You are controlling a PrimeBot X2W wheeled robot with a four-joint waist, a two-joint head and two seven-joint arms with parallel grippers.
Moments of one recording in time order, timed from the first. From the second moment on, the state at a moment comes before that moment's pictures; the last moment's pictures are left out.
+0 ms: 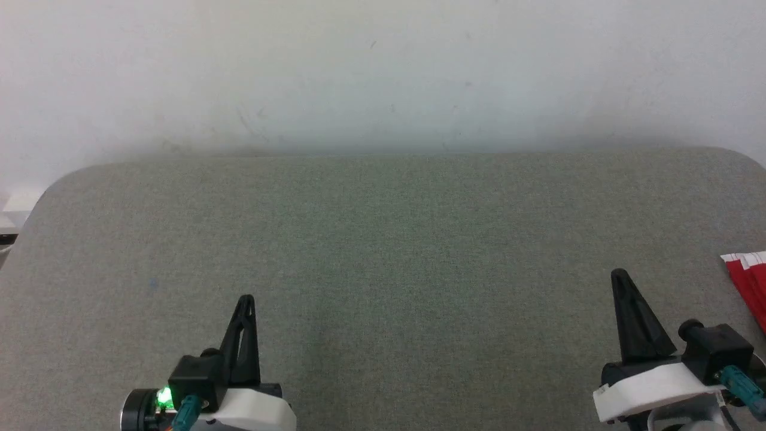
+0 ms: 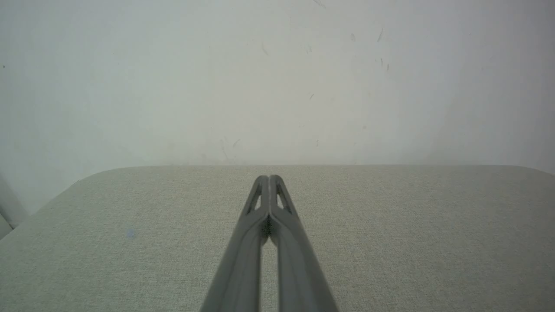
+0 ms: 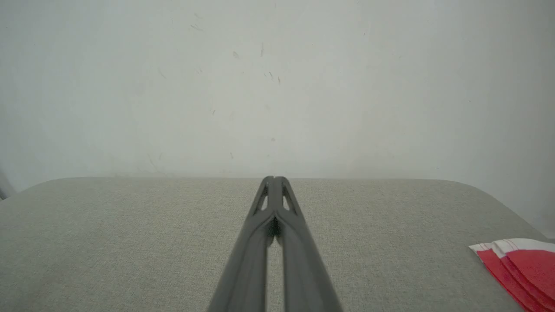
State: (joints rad) left arm 0.06 0.06 -0.10 0.08 -0.09 0.09 -0.25; right arm 0.04 -0.06 -0.03 0.08 0.13 0.13 -0.24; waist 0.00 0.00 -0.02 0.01
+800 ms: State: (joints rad) left arm 0.06 0.06 -0.09 0.07 -0.08 0.07 -0.20; right arm 0.04 -0.06 -0.02 0.07 0.11 0.13 -0.19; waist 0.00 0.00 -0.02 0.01
